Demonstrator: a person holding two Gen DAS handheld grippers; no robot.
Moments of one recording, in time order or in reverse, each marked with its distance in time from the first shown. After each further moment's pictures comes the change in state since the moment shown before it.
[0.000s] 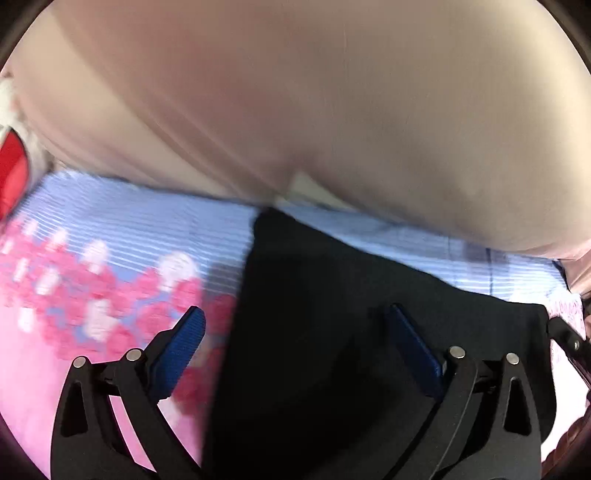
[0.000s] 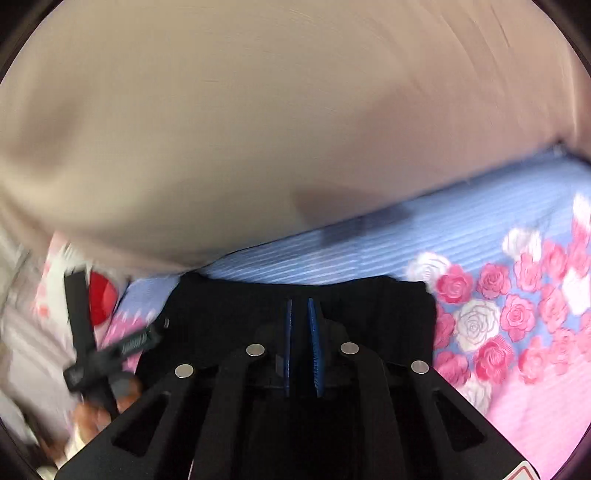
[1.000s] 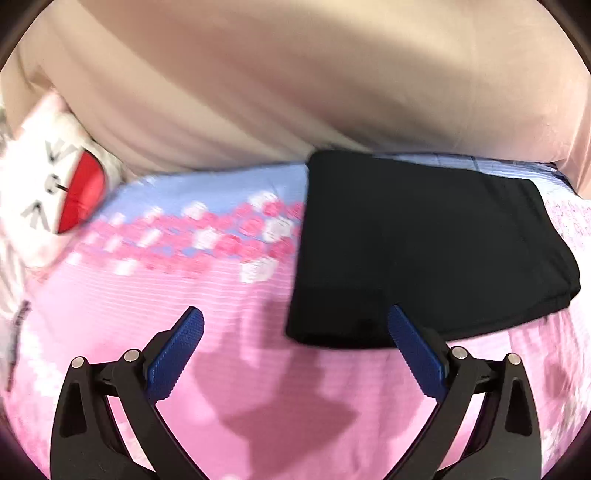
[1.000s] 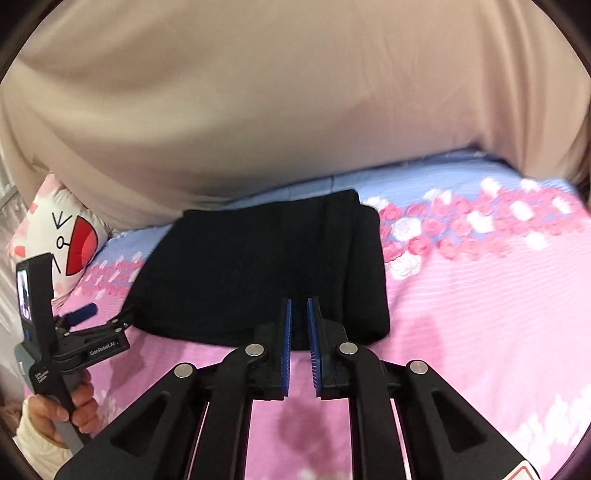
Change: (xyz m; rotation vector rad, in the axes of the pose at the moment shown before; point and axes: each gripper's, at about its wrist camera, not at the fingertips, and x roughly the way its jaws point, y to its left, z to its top) left arm -0.091 0.003 -0.112 0.183 -0.055 0.210; right arm -0.094 0.055 -0.103 -0.058 -0.083 -0.216
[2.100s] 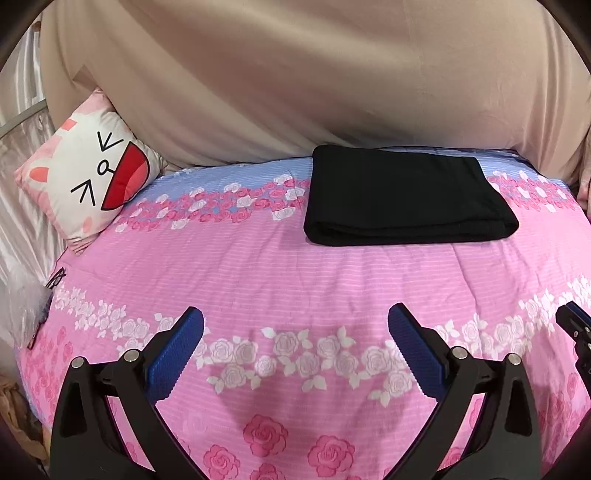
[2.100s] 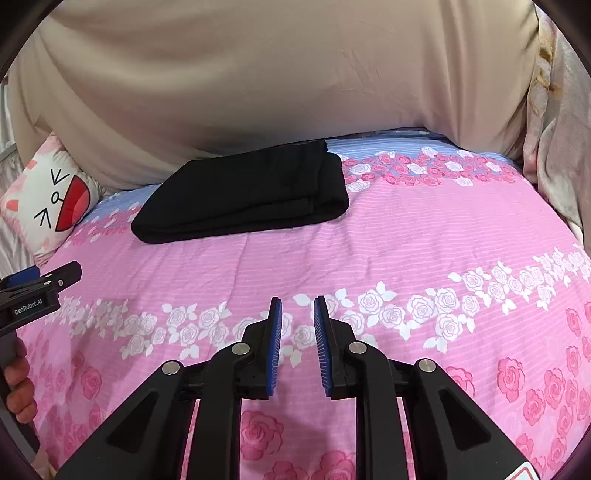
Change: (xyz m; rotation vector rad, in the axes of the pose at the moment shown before) left arm -0.122 0.017 -0.078 -0.002 -0.037 -0.002; right arm -0.085 0.013 -0.098 -0.044 0.015 -0.134
